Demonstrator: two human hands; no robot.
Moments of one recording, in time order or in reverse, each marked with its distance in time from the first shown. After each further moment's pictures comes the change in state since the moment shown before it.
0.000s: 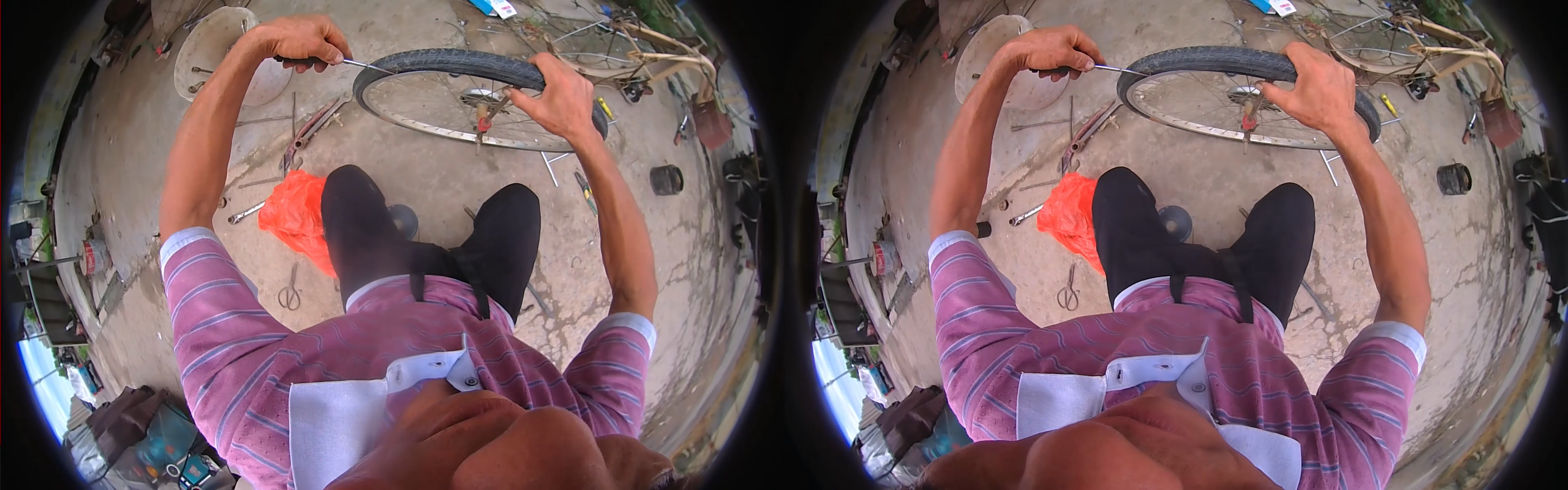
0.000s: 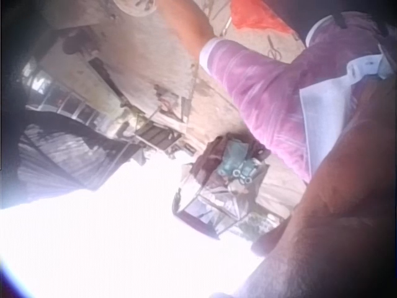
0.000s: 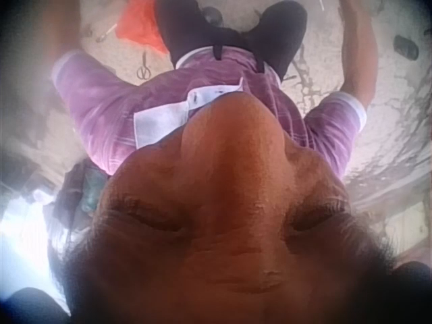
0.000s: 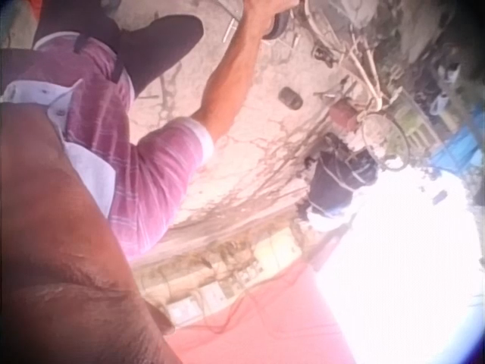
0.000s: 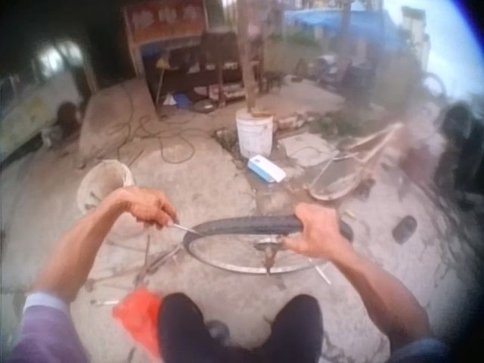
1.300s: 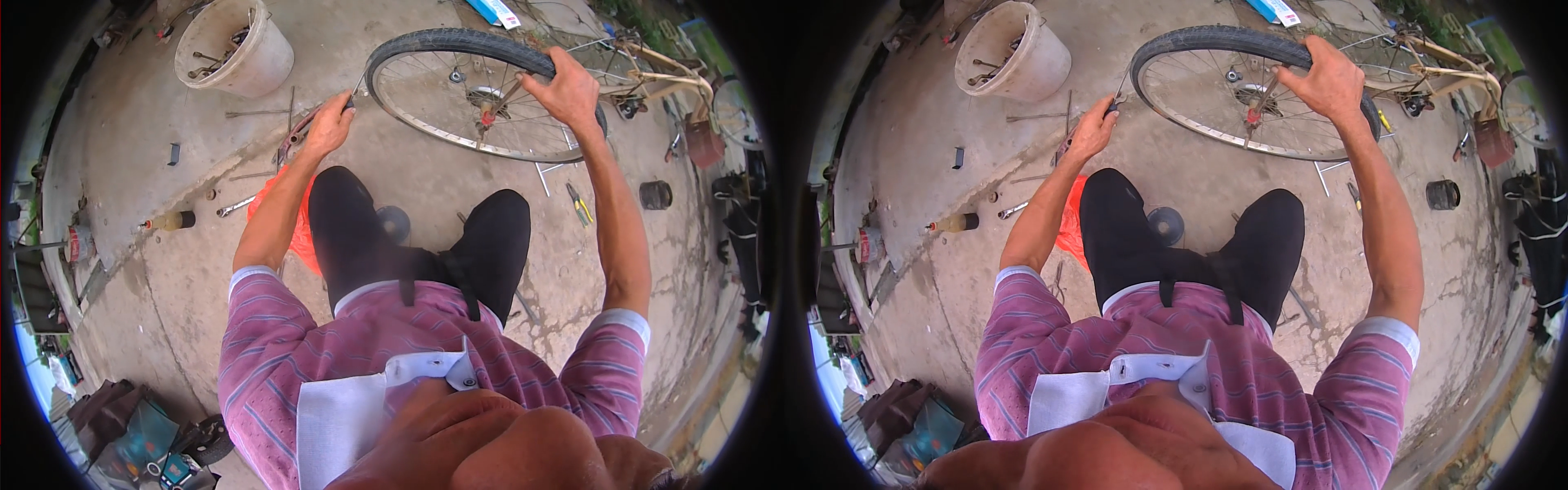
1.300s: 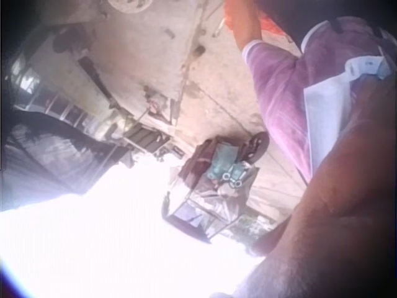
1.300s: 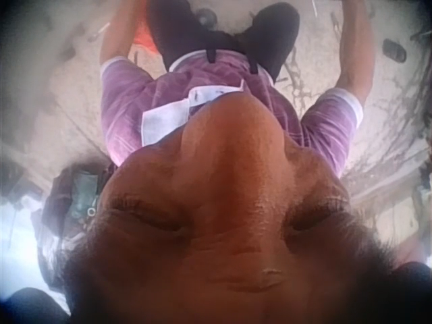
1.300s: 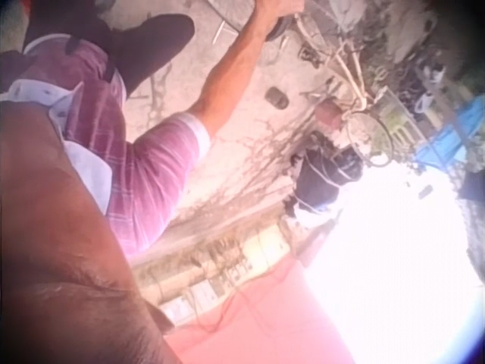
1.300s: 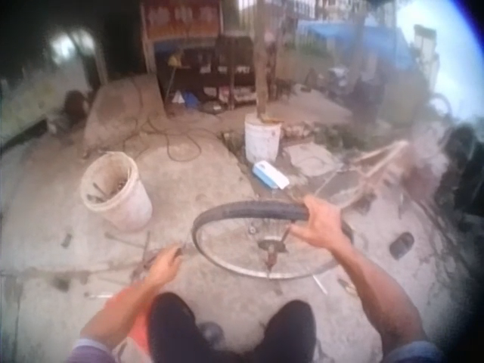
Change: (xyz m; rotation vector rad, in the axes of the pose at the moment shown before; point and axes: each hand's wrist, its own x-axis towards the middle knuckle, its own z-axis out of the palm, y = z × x) left_hand 0.097 -0.125 0.256 -0.316 1.030 0.150; right_hand 0.029 0.012 0.013 -0.094 0.019 0.081
